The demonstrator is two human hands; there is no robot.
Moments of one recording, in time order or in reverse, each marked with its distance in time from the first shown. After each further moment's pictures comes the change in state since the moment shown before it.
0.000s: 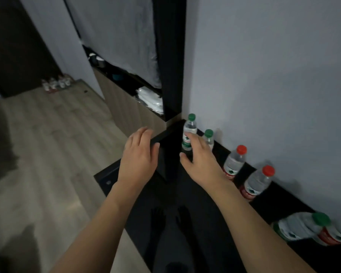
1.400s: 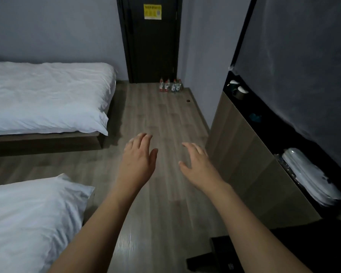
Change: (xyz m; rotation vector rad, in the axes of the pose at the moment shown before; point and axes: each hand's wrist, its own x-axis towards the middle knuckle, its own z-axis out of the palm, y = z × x) left_hand 0.043 -0.485 -0.235 0.243 0.263 -0.501; right_hand 0.238 -0.388 0.365 -0.032 -0.493 -0.429
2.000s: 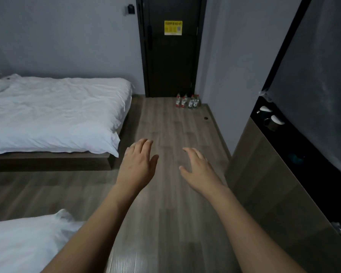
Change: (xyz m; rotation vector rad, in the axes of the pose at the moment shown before) left_hand 0.214 -0.090 0.039 0.125 -0.032 -0.042; right_hand 0.252 0.003 0.016 0.026 -0.074 -0.056
